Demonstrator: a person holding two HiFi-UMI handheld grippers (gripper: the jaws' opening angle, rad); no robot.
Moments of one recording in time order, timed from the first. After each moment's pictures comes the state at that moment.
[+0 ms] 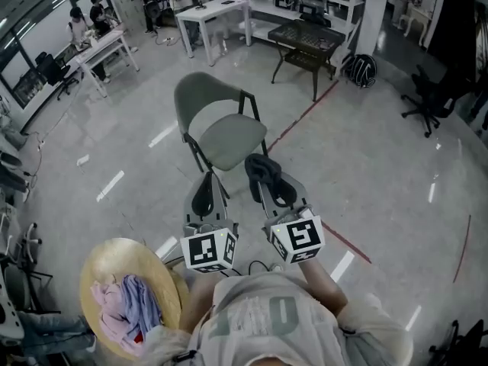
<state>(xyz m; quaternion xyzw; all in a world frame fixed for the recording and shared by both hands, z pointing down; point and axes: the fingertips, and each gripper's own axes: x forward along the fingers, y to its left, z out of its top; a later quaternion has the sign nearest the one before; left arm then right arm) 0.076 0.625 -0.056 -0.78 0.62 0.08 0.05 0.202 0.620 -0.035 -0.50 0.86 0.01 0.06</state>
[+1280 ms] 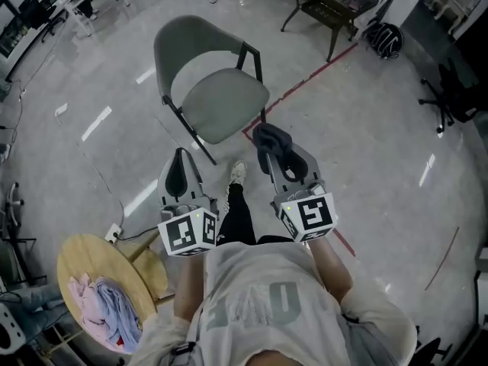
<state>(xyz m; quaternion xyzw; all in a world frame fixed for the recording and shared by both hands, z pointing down) 0.034 0.455 0.065 -0.70 0.71 0.07 -0.02 0.229 0.425 0.083 -0.46 0.89 -0.02 -0.02</state>
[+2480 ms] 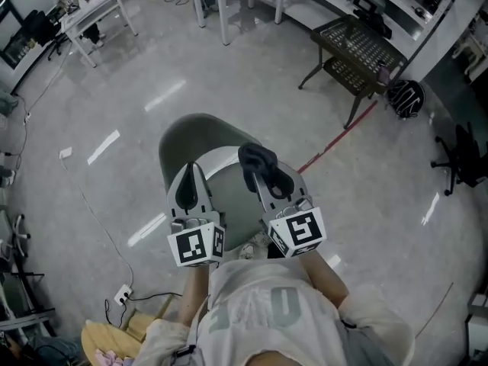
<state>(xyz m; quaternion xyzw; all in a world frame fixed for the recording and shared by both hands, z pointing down) -0.027 0.022 -0.010 -0.70 0.71 0.07 0.01 0.117 -0.004 0.007 -0.41 0.91 -0.03 0.02</state>
